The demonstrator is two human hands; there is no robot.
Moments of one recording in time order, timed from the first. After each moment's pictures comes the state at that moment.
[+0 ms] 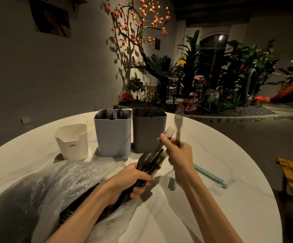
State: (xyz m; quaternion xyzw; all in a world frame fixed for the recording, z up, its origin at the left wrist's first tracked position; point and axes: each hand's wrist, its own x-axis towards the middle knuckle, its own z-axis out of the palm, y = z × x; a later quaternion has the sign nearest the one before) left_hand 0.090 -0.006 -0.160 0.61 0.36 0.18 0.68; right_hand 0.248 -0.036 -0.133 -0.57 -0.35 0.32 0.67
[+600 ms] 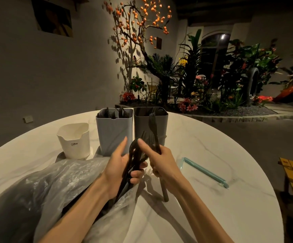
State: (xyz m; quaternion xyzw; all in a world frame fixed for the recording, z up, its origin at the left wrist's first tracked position) left_hand 0.082 -0.003 -0.151 0.46 0.27 0.31 0.78; right_hand 0.218 -0.041 -0.146 -0.55 -0.49 0.39 0.55
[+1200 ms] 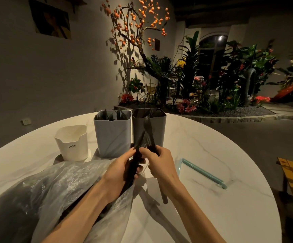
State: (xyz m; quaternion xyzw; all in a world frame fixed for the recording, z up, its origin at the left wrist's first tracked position) left_hand 0.089 -0.003 -0.160 0.48 0.31 0.38 0.73; right_hand 0.210 -0.036 -0.149 -0.58 -0.45 0.33 0.59
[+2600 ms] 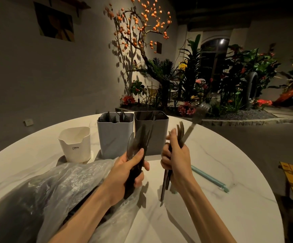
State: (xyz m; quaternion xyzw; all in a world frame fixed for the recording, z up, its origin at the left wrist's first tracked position) left_hand 0.086 -0.010 -0.153 0.50 0.26 0.41 0.72; right_hand 0.236 -0.045 -0.128 -0.45 -0.37 0.41 0.70
